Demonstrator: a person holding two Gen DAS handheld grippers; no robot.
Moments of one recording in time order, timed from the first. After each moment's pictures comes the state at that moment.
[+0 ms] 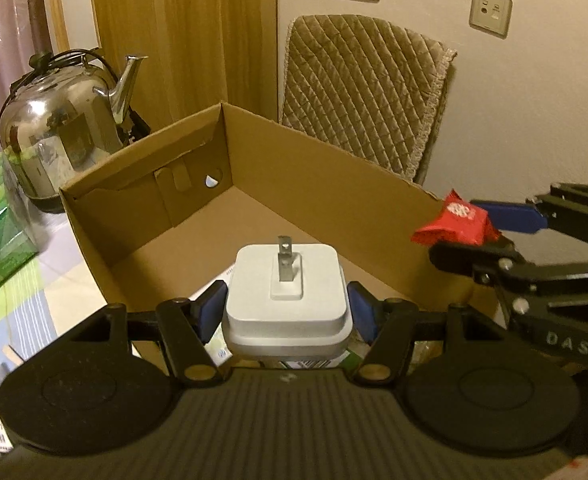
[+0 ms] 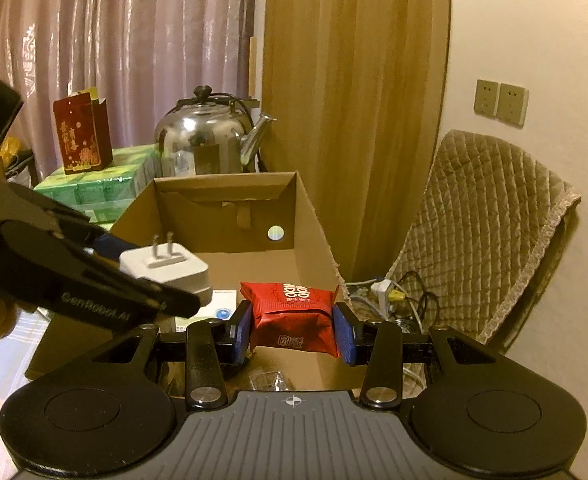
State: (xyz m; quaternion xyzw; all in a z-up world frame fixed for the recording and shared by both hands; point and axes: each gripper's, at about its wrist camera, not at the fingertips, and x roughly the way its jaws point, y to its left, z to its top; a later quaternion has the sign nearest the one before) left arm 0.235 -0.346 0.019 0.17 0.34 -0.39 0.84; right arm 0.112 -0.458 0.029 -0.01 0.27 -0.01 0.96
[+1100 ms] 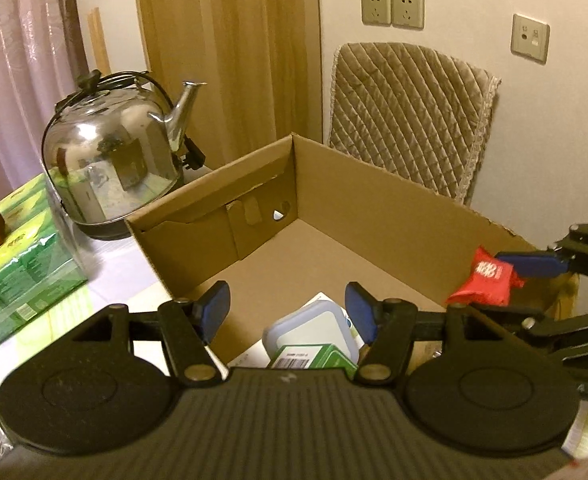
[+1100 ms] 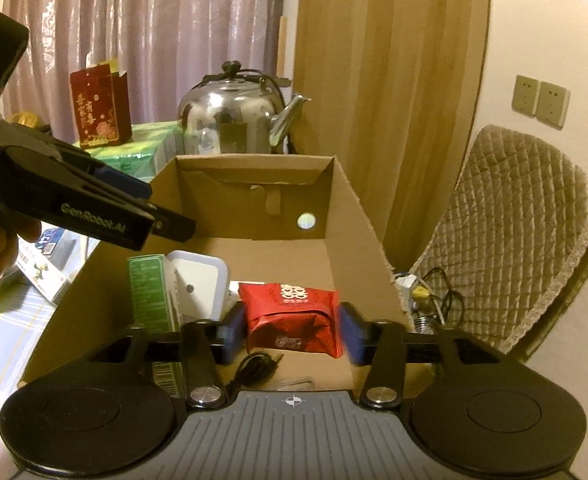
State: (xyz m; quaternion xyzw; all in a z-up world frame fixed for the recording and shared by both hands) left arm 0.274 -0.316 0.029 0.16 0.30 -0.35 0.87; right arm 0.146 -0.441 0.011 -0.03 0.30 0.02 0.95
